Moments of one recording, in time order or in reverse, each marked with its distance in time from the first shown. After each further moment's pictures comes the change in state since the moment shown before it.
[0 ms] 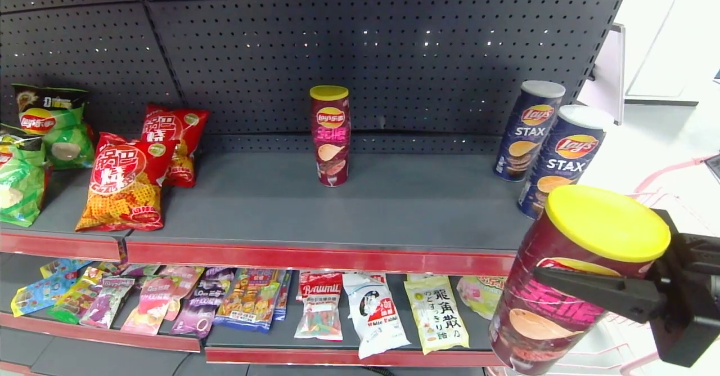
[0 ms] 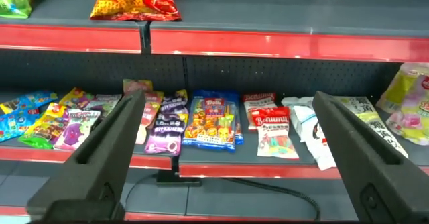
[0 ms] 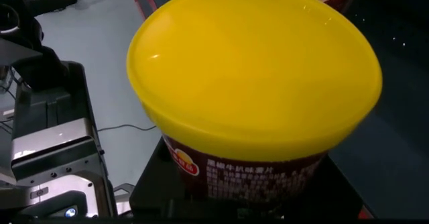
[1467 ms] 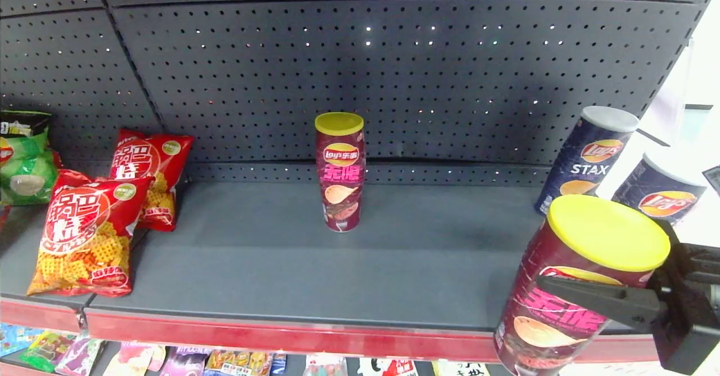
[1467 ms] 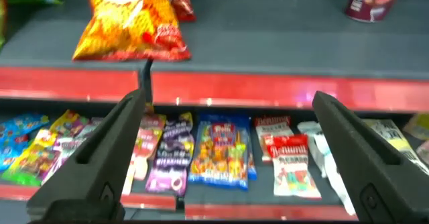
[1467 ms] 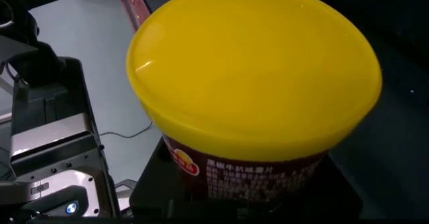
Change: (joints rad) left arm 0.000 0.000 0.000 -0.001 0.001 0.000; right arm -0.014 -0.013 0.031 0.000 0.000 0.001
